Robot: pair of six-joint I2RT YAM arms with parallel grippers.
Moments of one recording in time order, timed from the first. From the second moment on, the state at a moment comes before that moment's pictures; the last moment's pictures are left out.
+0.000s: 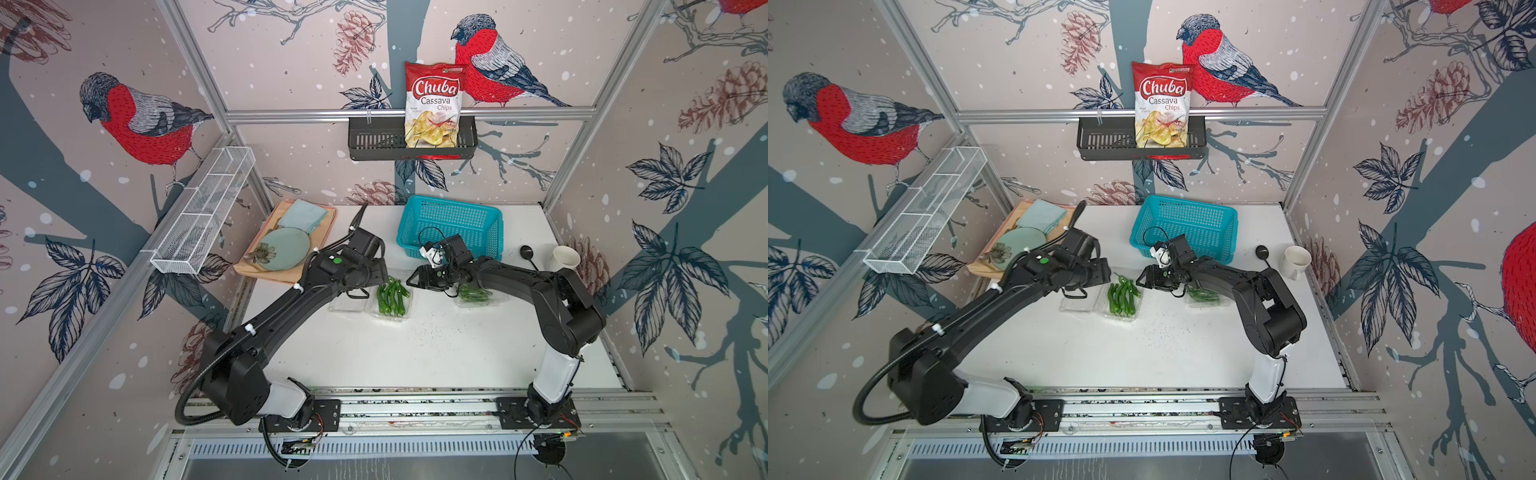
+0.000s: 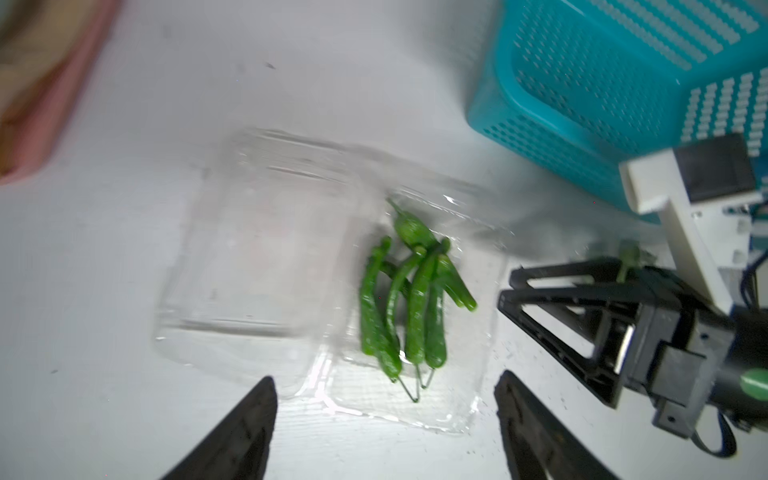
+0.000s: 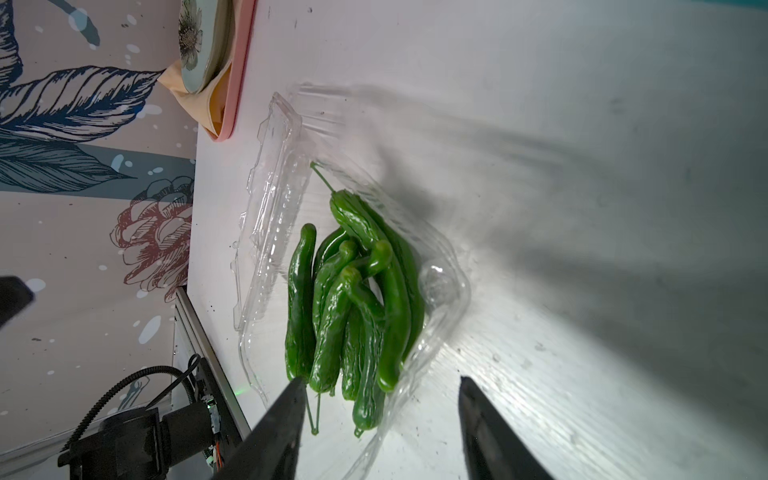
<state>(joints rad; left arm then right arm) -0.61 1.47 1.26 -0.81 -0.07 -0.70 0.58 1.83 1.13 -0.20 -0.58 0.49</state>
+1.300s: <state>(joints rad) -0.63 1.82 1.32 -0.74 0.13 -0.70 0.55 1.80 1.08 -0.21 -0.58 0.49</state>
